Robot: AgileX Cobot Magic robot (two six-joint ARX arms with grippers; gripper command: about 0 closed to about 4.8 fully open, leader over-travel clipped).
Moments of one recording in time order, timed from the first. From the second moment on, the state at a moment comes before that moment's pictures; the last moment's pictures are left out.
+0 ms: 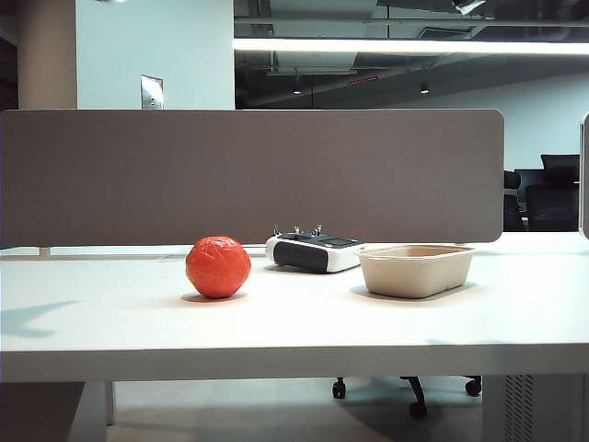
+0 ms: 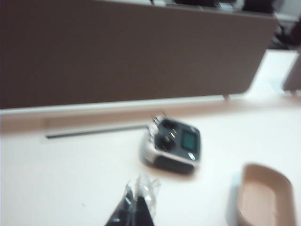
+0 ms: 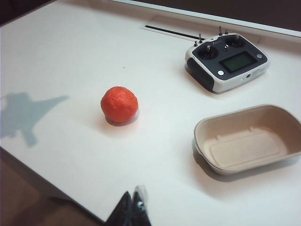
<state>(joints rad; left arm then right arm) -0.28 1.08 0.93 0.07 0.05 -0.09 0.55 0.81 0.82 -0.35 -0.06 0.05</state>
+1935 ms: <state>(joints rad) -0.30 1.95 0.93 0.56 0.29 -0.04 0.55 0.81 0.83 -0.38 -0.02 0.05</state>
